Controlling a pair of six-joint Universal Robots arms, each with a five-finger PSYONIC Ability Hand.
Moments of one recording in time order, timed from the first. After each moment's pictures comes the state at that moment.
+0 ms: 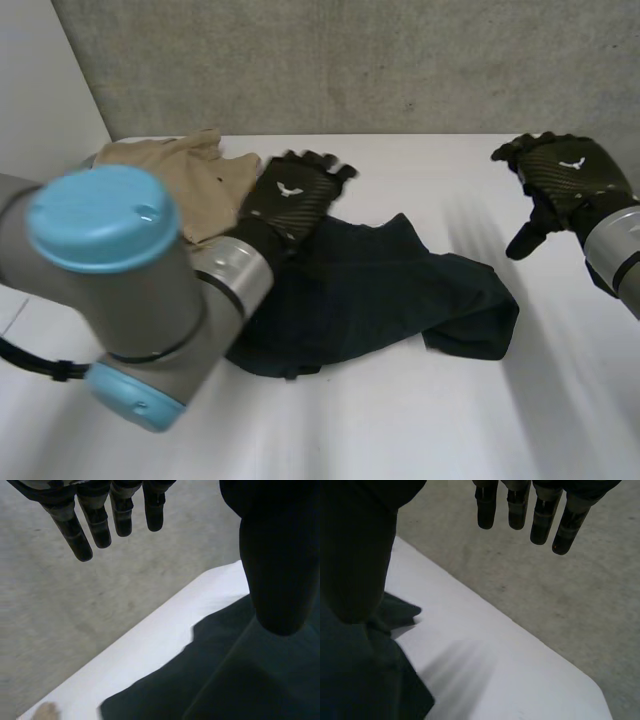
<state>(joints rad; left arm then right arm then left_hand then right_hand) 4.04 -1.94 -1.44 3.33 -1.52 3.36 1.78 -1.45 1.64 -0.05 1.38 2.83 0.20 0.21 0.22 0.21 0.04 0.19 0.22 0.21 0.23 0.06</state>
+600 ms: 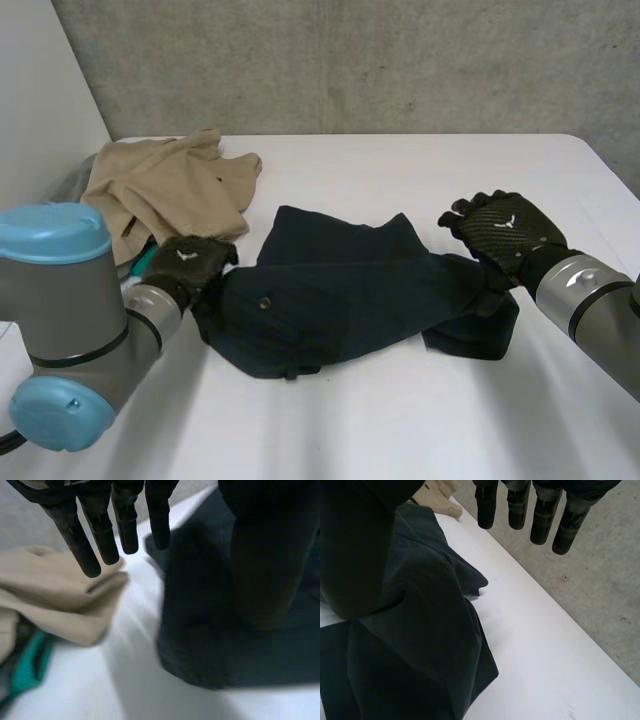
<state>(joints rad) 4.28 -1.95 -1.67 3.23 -1.59 3.36 1.85 -1.37 1.69 -0.02 1.31 2.62 0.39 0.39 0.39 0.39 0.22 0.19 0.22 0.21 0.23 0.06</state>
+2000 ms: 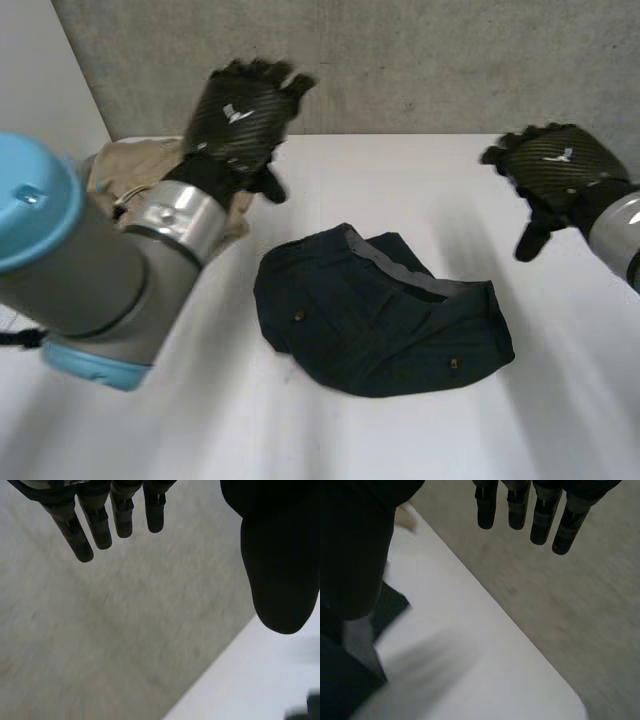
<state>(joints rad) 4.13 -1.82 -1.51 3.54 -1.50 3.45 1.78 -1.47 1.55 0.11 1.32 2.61 0.21 0.22 0.23 0.22 0.04 0.19 0.22 0.21 0.23 0.06</state>
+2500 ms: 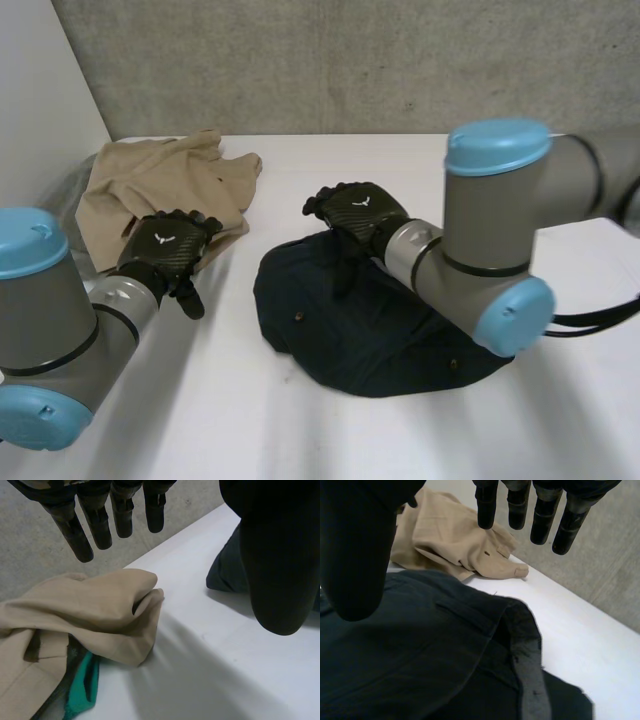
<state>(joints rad) 4.36 -1.86 -1.77 3.37 -1.53 3.43 2.20 -0.84 0.96 0.20 1.35 2.95 0.21 0.22 0.23 0.22 0.04 0.19 0.22 0.21 0.23 0.06</state>
